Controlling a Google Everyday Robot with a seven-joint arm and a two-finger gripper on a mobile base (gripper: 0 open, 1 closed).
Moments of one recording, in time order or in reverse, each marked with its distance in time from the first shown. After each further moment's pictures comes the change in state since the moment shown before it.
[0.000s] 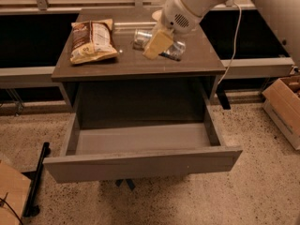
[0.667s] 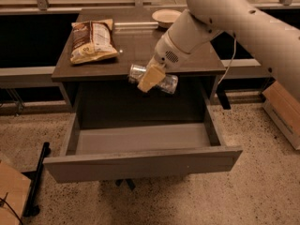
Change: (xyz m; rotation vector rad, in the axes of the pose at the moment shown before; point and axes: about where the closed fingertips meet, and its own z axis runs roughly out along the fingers) arm 0.040 0.052 0.071 -0.148 0.043 0.117
